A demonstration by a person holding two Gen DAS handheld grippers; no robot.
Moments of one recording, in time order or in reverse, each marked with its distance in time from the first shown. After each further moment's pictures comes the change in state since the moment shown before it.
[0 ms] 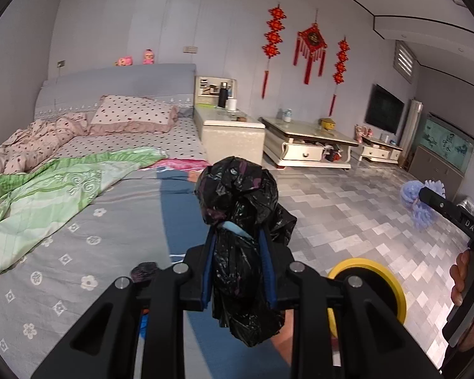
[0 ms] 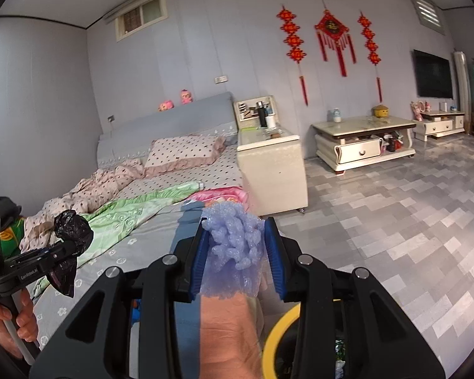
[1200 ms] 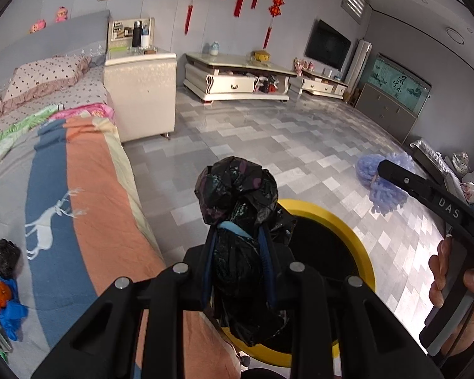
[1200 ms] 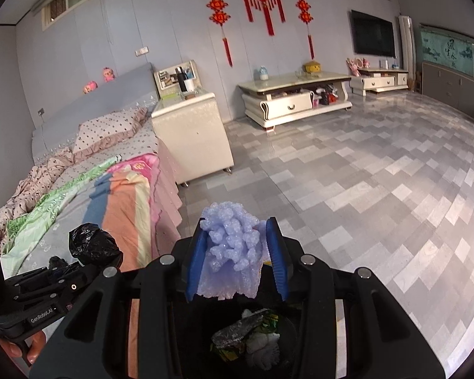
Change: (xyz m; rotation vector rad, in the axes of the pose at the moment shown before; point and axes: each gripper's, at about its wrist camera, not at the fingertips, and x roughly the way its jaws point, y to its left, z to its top) left arm 0.178 -0.170 -0.084 0.119 0.299 -0.269; right arm 0.048 -0.176 -0.083 0.135 0.178 -0.289
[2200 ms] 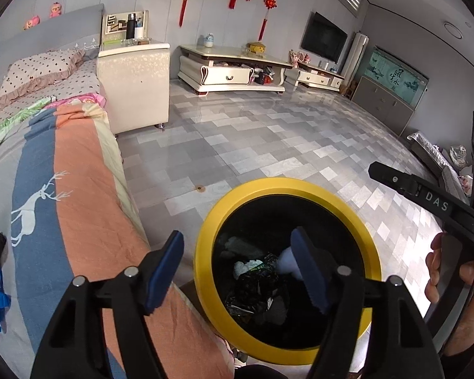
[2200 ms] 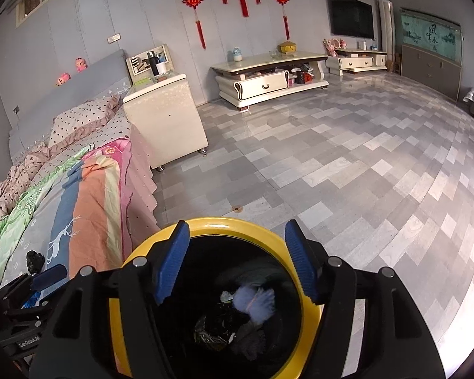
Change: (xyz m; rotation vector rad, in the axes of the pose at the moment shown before) left arm 0.017 -0.008 -0.023 0.014 0.010 -0.008; right arm 0.024 -0.020 -0.036 0.049 0.063 -0.096
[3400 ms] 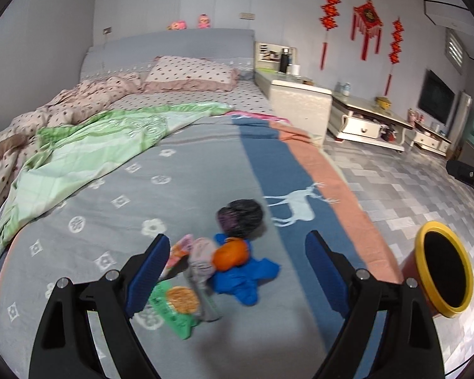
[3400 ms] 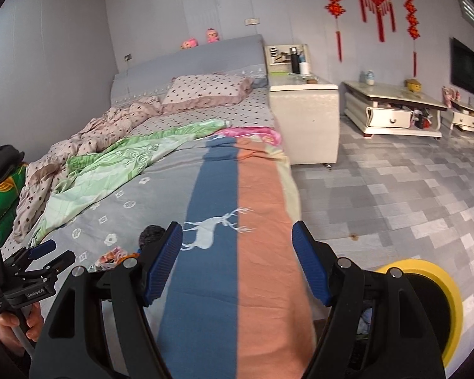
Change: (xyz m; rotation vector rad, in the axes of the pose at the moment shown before) left arm -0.216 0.269 -0.084 -0.284 -0.170 0.500; right arm -0.048 0.332 -0.013 -0.362 0.009 0.422
